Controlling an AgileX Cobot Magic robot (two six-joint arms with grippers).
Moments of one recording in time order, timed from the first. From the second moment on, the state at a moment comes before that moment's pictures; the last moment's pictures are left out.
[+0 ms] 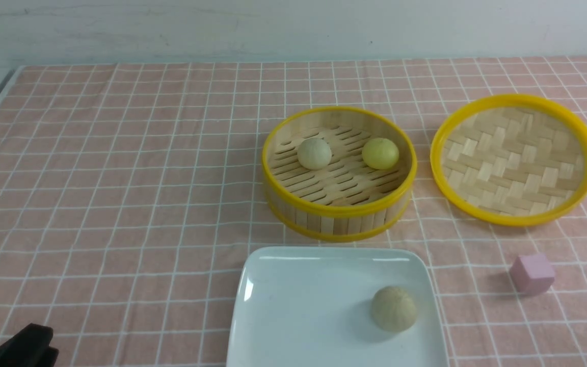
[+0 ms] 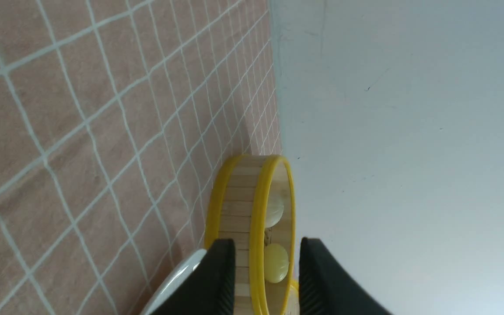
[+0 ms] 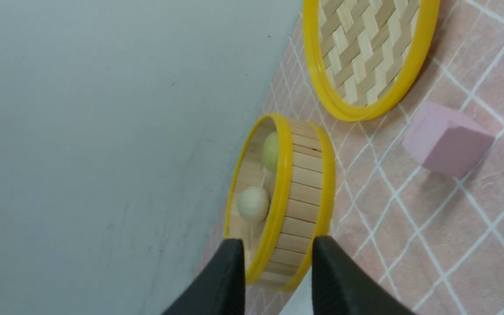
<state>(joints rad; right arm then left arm) 0.05 -0.01 0.02 0.81 0.24 0.49 -0.01 -0.01 0.03 -0.65 0.25 -0.81</state>
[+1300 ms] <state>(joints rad) 0.26 1.92 -1.58 0.53 1.10 -0.40 -0.01 1.09 -0.72 -0.67 0.90 0.12</state>
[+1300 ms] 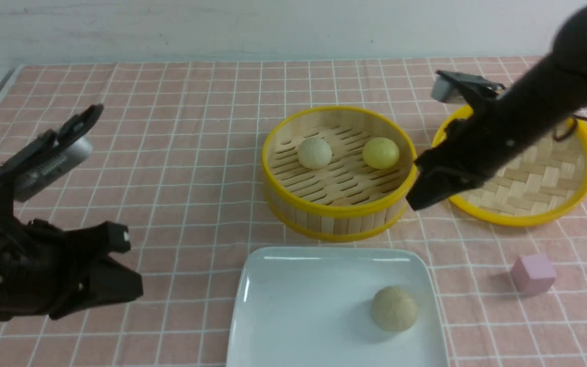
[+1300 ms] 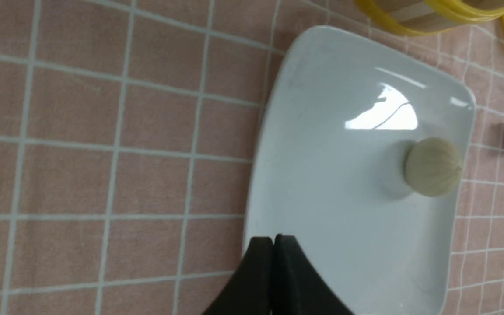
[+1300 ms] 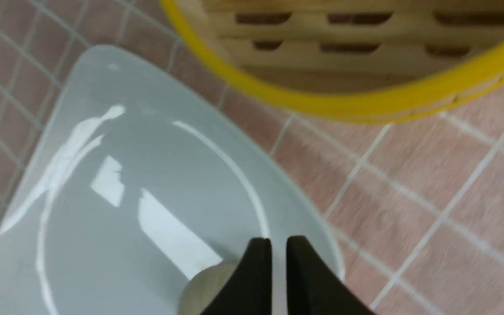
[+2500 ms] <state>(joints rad) 0.37 2.41 -2.26 0.01 1.22 -0.06 -0.01 1.09 -0.73 -0.68 0.84 0.14</state>
